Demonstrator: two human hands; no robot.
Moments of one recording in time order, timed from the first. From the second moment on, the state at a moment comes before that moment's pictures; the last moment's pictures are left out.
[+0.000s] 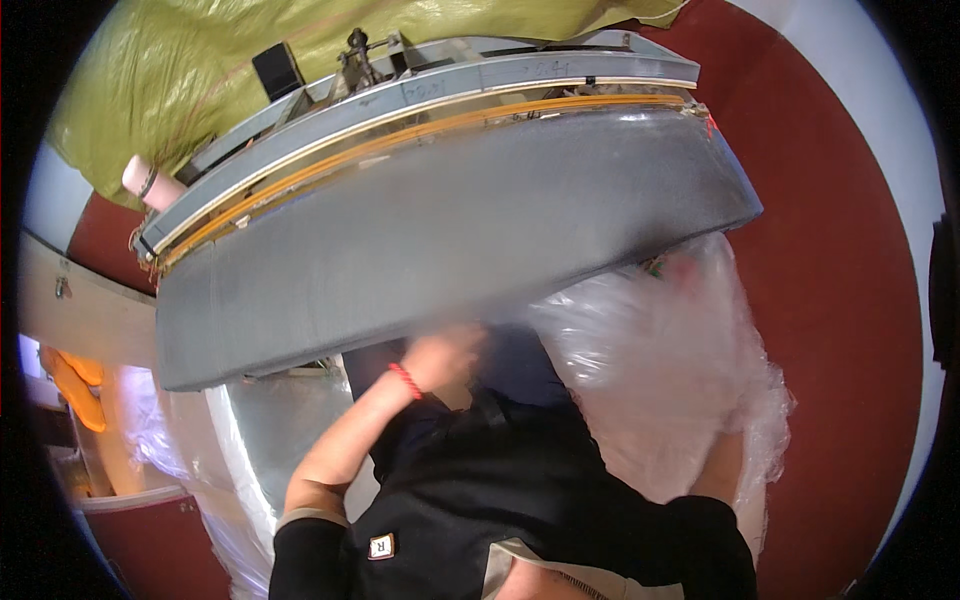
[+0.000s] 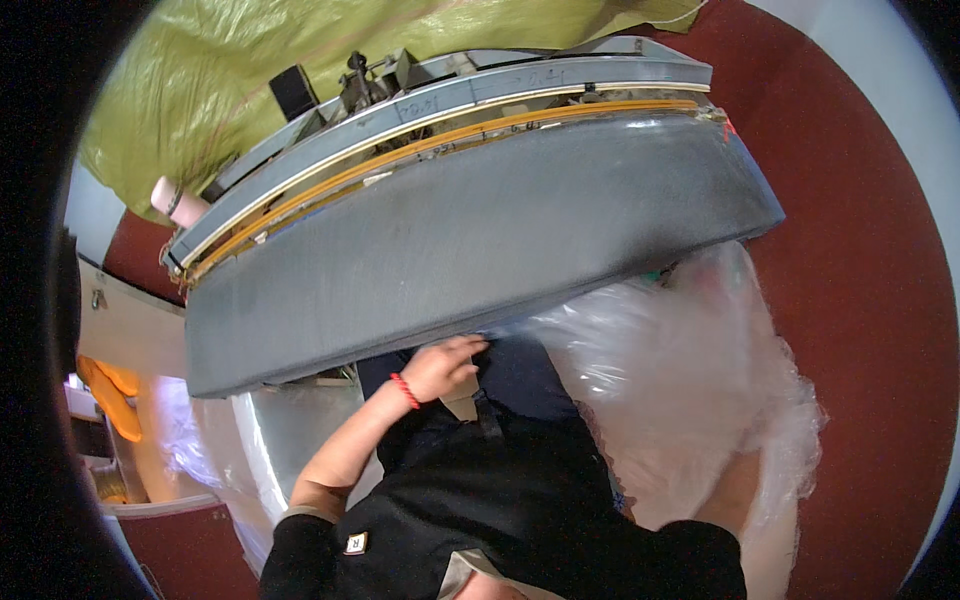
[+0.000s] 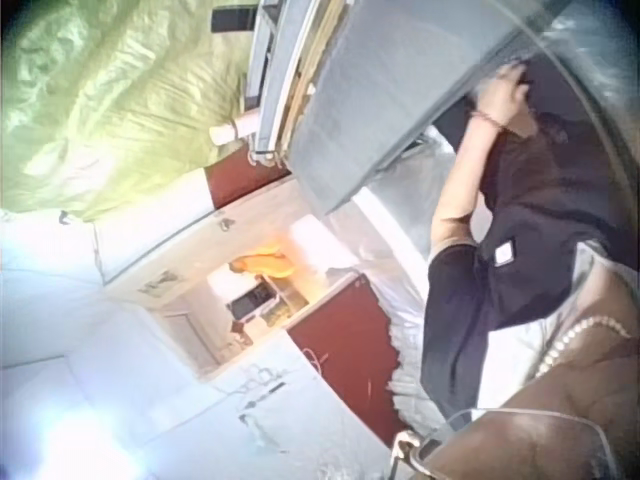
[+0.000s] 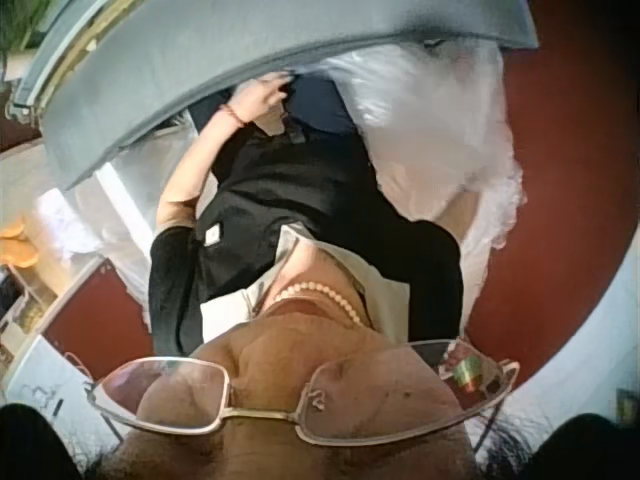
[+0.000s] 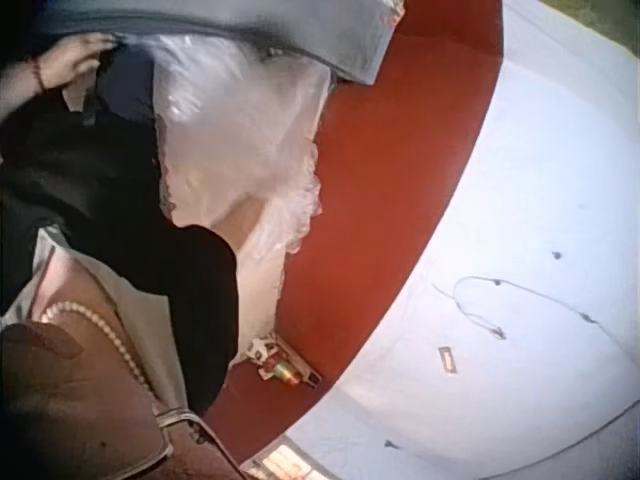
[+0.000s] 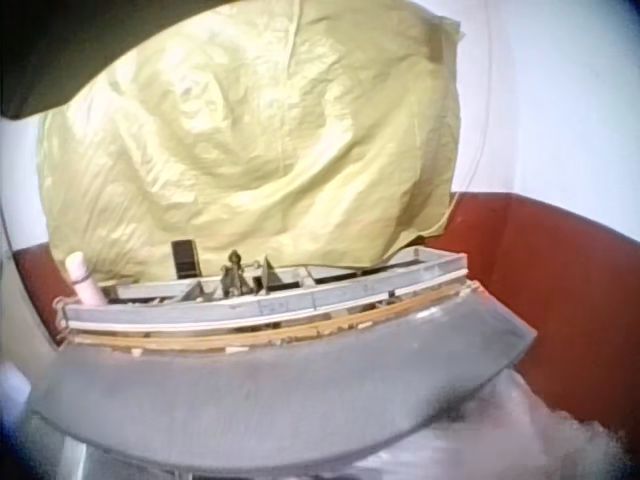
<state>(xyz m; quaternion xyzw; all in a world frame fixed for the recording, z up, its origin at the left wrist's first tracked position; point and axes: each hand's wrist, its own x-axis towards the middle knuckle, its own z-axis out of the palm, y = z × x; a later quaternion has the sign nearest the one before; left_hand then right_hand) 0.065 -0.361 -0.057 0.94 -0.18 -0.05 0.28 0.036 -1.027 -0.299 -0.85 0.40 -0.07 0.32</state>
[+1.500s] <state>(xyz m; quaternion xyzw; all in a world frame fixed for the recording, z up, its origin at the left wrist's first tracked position) -0.311 -0.184 -0.163 0.64 0.57 0.27 0.44 0.189 -0.558 -0.130 -0.87 -0.48 0.11 0.04</state>
